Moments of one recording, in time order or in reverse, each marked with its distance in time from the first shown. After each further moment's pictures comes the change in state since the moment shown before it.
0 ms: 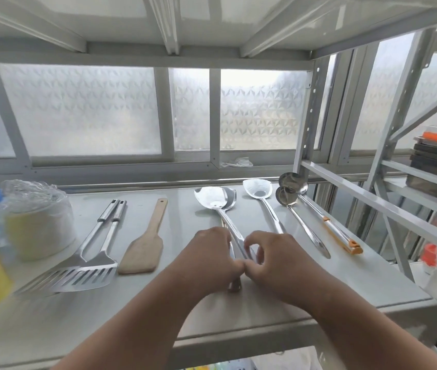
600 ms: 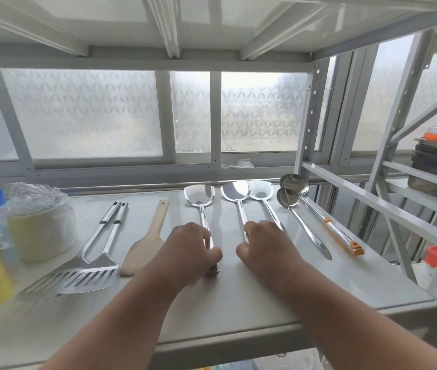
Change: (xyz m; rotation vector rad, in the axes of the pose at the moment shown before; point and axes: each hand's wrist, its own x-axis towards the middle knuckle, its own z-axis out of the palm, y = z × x) left_hand 0.018 -0.036 -0.006 -0.052 0.120 -0.032; right_hand 0.045 -0.002 0.025 -0.191 0.067 0.051
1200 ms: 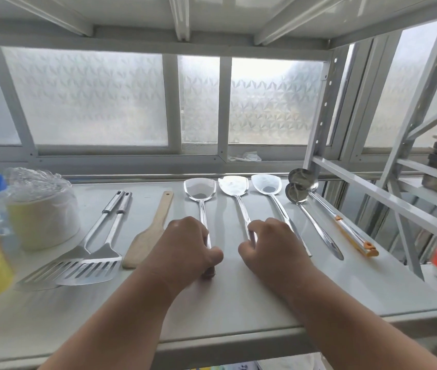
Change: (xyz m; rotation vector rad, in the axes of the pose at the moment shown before) left_hand -0.011 -0.006 -0.010 0.014 0.056 -0.036; right_hand -0.010 -0.005 0.009 0.027 0.130 0.000
